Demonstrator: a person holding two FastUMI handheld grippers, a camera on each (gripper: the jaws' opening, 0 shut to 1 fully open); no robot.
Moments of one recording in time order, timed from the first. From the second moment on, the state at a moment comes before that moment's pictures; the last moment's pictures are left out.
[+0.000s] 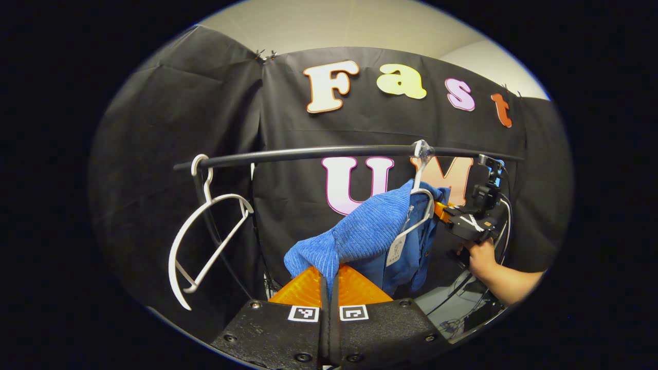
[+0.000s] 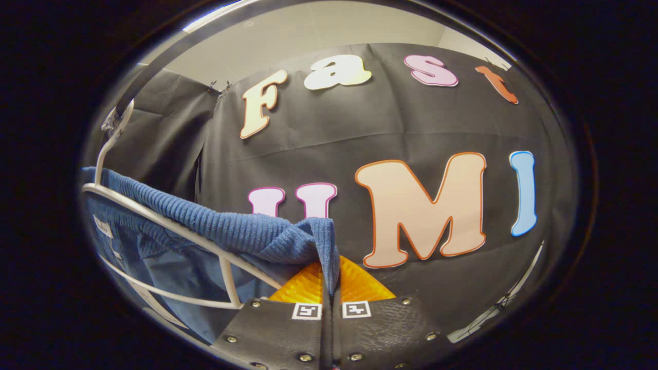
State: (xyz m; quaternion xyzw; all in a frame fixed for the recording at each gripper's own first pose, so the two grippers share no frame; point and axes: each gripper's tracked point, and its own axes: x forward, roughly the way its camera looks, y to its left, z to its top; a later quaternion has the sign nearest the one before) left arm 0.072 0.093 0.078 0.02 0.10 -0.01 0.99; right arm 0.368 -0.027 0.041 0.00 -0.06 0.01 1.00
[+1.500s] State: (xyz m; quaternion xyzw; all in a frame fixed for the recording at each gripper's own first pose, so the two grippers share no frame) left arm 0.093 0.100 0.007 -0.08 0.07 -0.28 0.96; right arm 0.360 0.010 -0.080 0.07 0.14 0.14 0.98
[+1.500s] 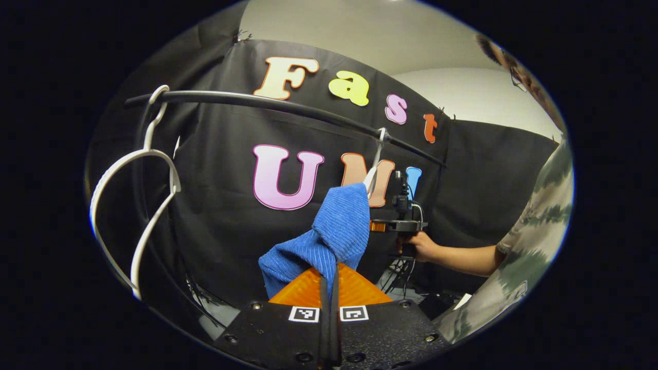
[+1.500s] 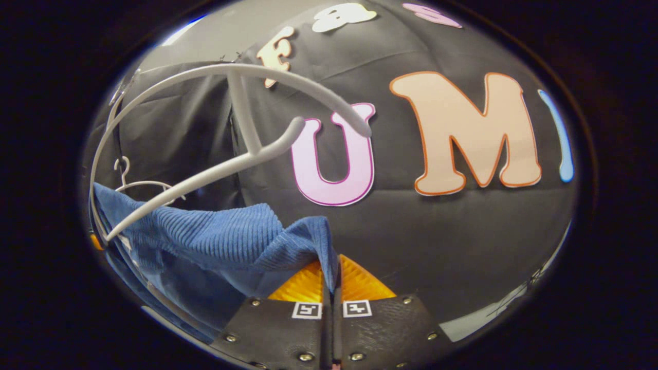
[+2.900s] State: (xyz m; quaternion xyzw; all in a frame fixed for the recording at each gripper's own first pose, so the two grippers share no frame) left arm 0.096 0.108 -0.098 -0.03 0.11 -0.05 0.99; right arm 0.212 0.002 -0.134 0.03 0.18 0.11 0.98
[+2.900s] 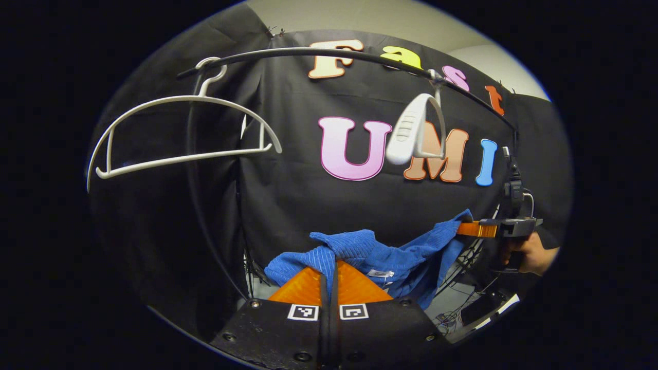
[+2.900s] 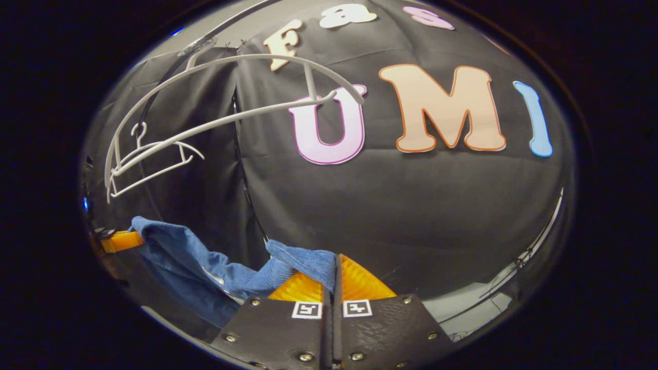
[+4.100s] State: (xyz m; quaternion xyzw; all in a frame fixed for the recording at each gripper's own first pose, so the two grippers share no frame) left arm 0.151 -0.080 -0.003 -0.04 0.03 -0.14 0.99; right arm 0.169 -0.008 -0.006 0.08 0.06 0.08 0.99
